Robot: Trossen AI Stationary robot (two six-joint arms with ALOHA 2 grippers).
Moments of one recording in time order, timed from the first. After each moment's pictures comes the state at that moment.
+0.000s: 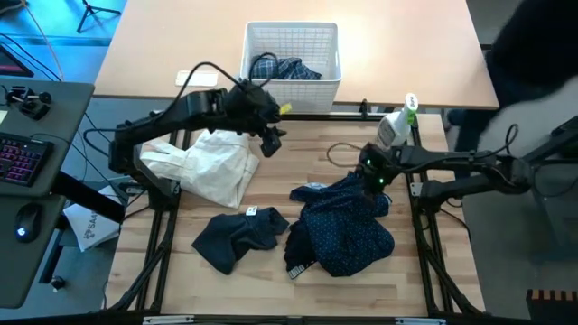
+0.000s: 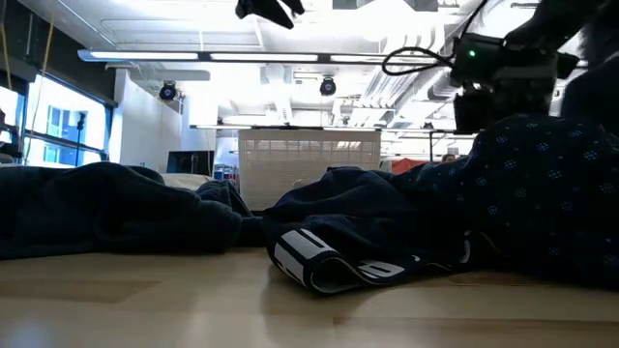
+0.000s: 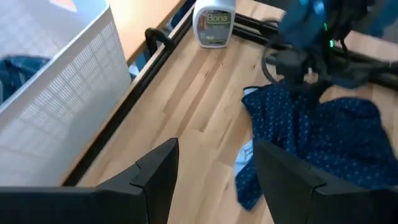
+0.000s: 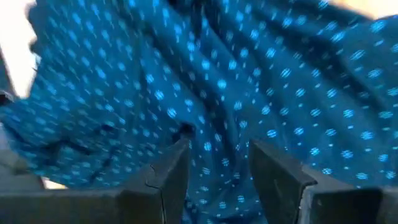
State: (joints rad) left arm 0.23 1.61 1.88 -0.99 -0.17 -0.15; right arm -0.34 1.13 0.59 -0.65 -0.44 0.28
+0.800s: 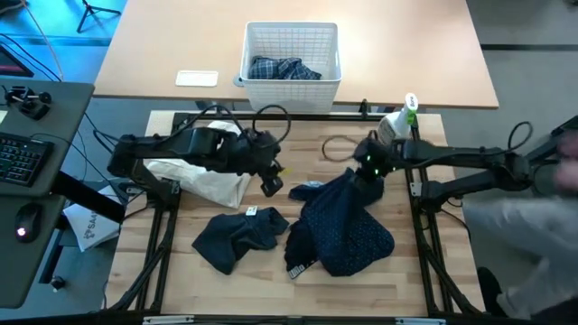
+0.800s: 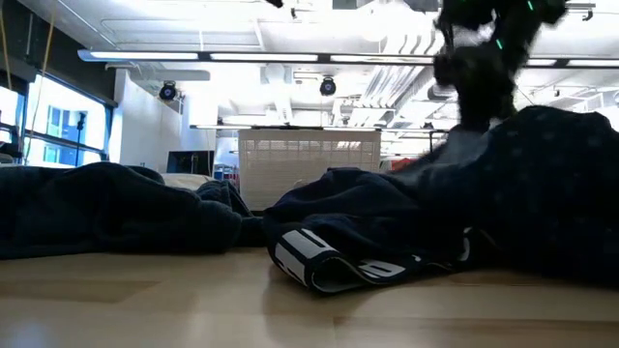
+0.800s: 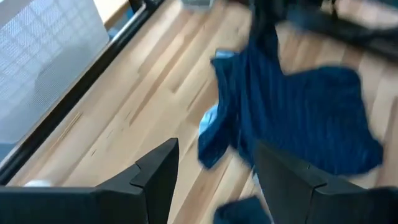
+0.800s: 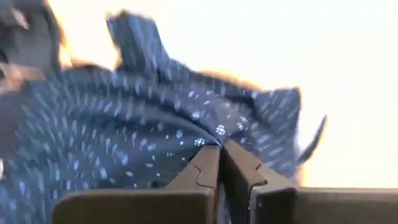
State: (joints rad) left arm -0.09 1.64 1.88 -1.14 -0.41 -0.45; right arm -0.24 1.13 0.86 -0.80 0.00 0.47
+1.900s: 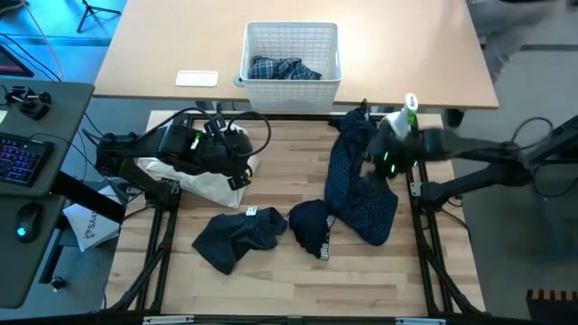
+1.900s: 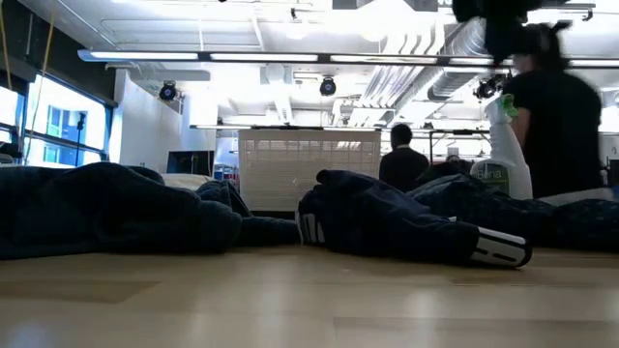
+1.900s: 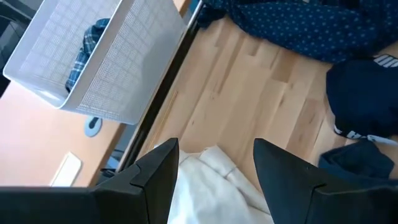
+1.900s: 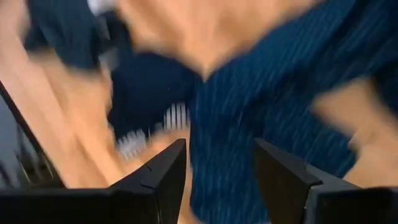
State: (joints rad) left arm -0.15 1.53 1.88 -1.47 -0.67 -0.33; right arm -0.07 1.13 1.22 -1.23 -0.06 0.70
